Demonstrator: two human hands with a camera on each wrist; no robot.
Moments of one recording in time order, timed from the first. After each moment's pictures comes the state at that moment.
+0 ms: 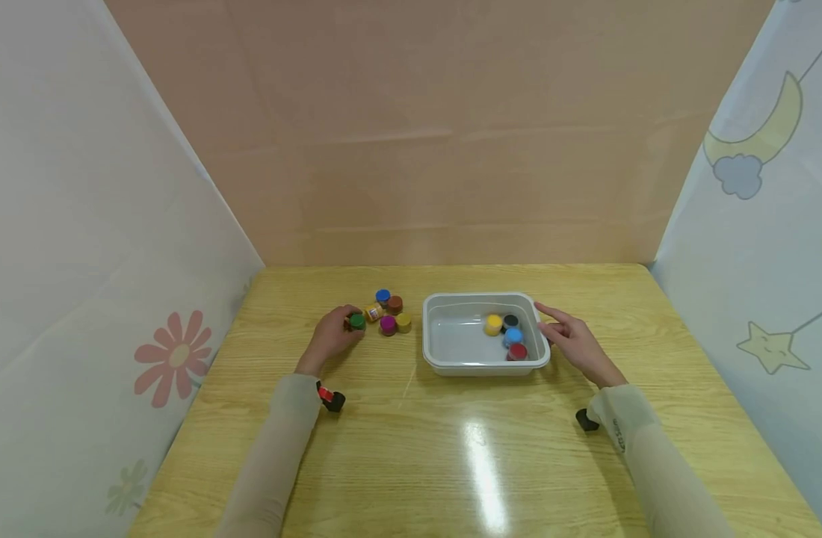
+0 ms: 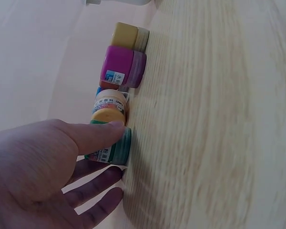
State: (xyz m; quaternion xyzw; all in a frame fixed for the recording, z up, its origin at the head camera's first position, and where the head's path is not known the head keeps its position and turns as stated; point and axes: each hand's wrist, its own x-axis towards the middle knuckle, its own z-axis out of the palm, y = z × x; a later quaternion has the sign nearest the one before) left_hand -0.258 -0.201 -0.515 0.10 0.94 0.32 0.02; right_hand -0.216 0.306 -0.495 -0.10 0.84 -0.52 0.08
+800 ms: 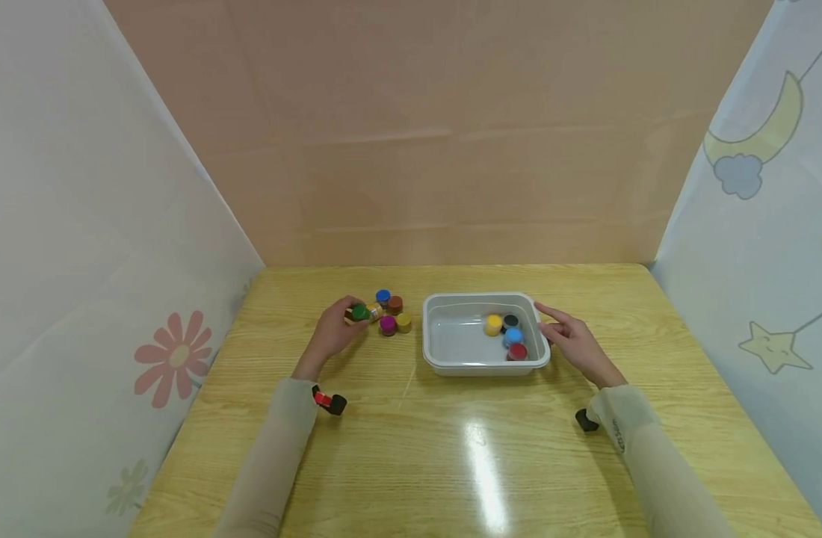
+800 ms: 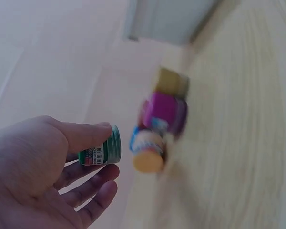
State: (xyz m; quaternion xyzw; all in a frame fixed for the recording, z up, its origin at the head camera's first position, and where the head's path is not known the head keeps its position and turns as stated) left_hand -0.248 -0.190 -0.493 0.11 0.91 0.40 -0.02; right_hand -0.218 0.306 -0.497 -0.09 0.85 -0.51 0.09
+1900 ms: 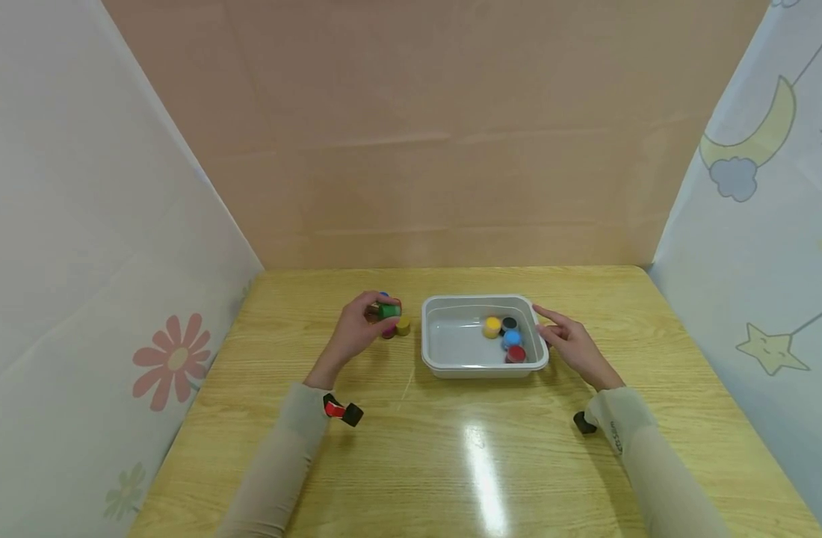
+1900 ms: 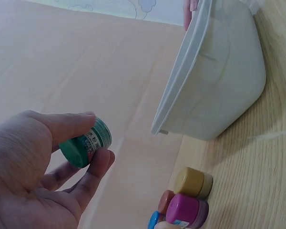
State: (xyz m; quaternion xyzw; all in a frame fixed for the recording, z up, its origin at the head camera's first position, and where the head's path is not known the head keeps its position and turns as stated) left_hand -0.228 -0.140 -0.452 0.19 0.84 0.51 -0.03; right_hand -0.215 0.304 -0.496 -0.09 0.85 -0.52 0.08
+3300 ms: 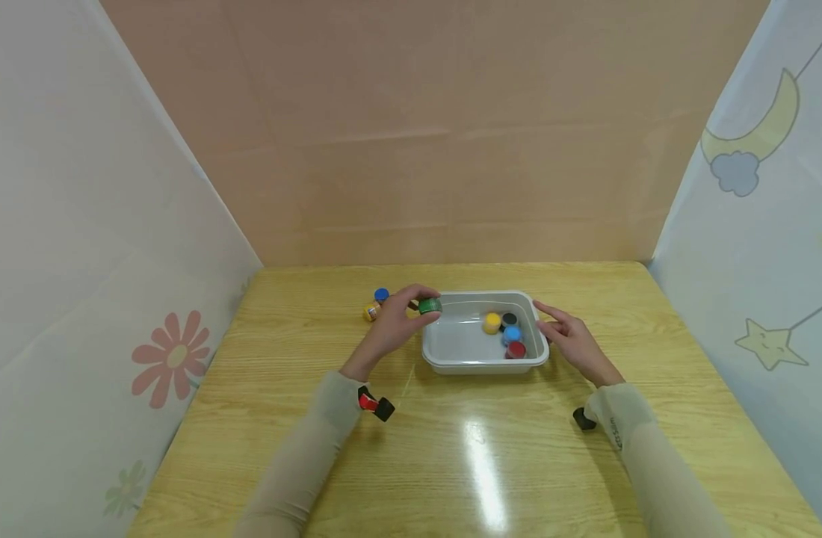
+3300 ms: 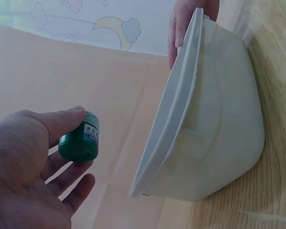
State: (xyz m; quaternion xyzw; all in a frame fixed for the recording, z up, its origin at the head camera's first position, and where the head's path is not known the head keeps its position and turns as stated) left_hand -0.235 -0.079 -0.448 0.27 0.82 0.49 -0.03; right_hand -0.215 0.303 -0.496 -0.09 0.84 -0.52 0.08
